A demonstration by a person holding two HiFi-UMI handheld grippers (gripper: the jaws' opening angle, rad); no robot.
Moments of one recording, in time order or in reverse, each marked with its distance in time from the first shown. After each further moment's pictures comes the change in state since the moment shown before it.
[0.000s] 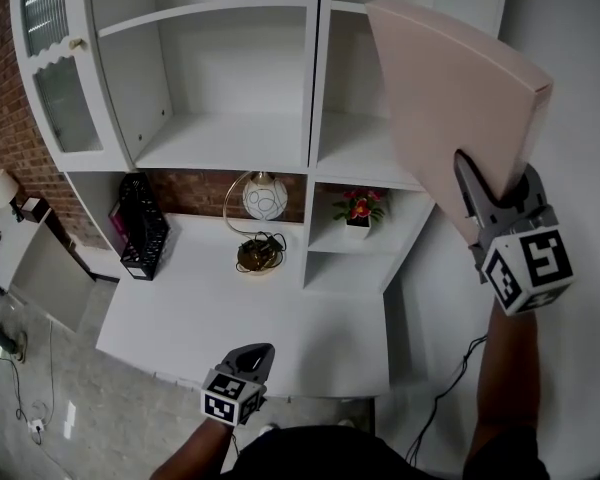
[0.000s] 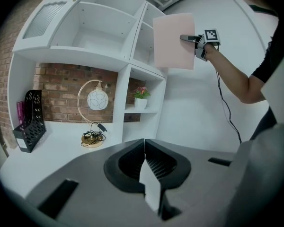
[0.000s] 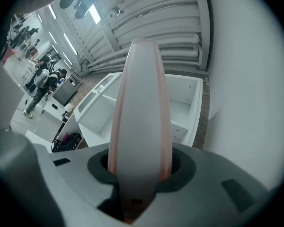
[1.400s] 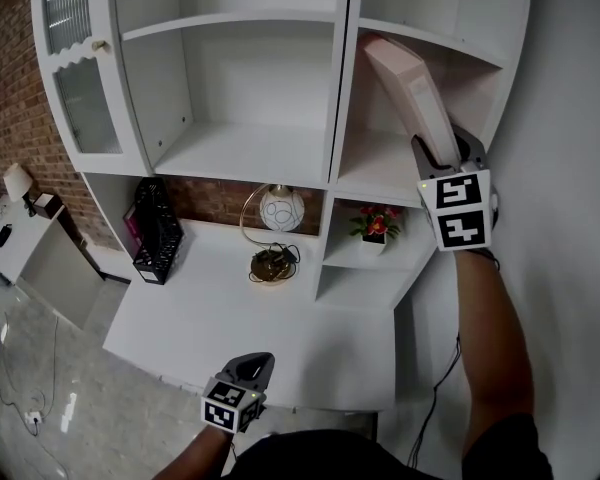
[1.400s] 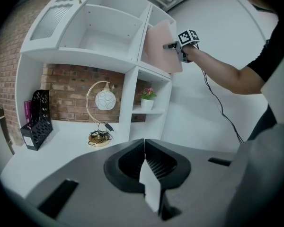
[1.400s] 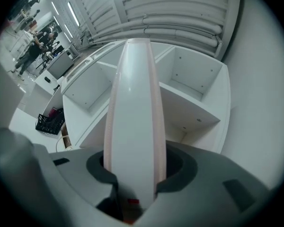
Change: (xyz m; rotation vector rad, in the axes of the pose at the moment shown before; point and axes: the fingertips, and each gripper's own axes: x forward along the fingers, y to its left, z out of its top) left arm -0.012 0.020 -0.001 -0.026 -0.004 0.054; right arm 0.129 0.017 -0.056 -0.151 0.209 -0.083
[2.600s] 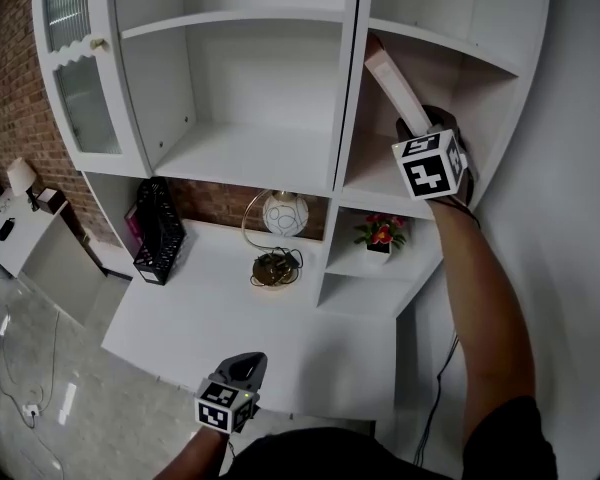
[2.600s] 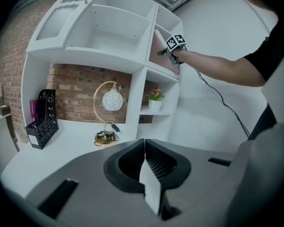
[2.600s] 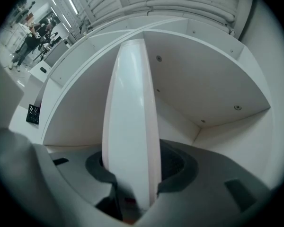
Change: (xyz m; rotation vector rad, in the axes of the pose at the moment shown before) left arm 0.008 0.024 0.005 -0.029 -0.010 0.067; right arm 0.112 0.003 -0.022 -0.043 0.114 -0.001
